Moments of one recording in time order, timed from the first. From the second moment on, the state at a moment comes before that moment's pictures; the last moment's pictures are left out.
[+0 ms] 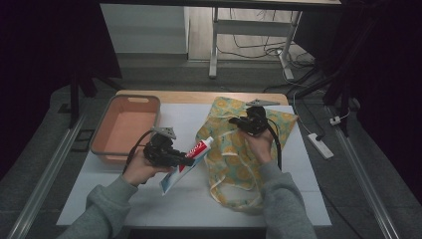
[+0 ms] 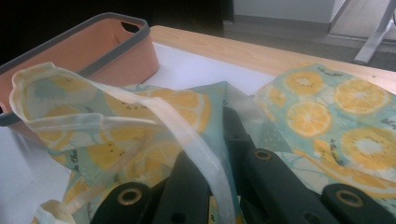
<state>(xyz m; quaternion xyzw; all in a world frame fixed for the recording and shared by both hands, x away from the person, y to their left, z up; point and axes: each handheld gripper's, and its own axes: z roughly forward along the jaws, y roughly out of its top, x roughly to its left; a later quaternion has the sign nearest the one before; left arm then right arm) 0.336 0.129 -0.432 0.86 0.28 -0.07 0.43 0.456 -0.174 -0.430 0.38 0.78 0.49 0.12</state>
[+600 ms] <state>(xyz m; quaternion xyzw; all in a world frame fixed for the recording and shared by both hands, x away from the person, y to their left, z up) 0.347 0.076 -0.454 0.88 0.28 -0.10 0.38 0.452 -0.173 -0.416 0.38 0.76 0.52 0.12</state>
